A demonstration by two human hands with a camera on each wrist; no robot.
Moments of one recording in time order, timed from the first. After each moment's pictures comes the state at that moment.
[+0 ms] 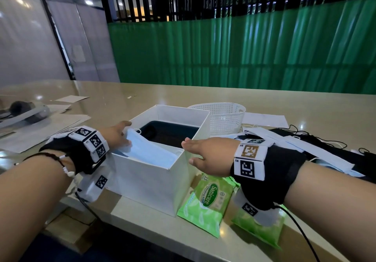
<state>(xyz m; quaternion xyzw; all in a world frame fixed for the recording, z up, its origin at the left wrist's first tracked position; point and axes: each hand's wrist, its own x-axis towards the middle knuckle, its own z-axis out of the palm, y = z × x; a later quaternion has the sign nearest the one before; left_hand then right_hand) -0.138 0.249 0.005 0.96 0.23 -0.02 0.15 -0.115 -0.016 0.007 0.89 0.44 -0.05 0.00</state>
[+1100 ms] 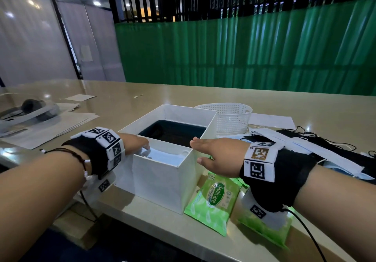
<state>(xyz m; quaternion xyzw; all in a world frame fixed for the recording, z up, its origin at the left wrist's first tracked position) -0.131 0.246 -0.014 0.92 0.31 -0.07 0.22 -0.111 -0.016 0.000 0.90 0.44 -0.05 -0.02</state>
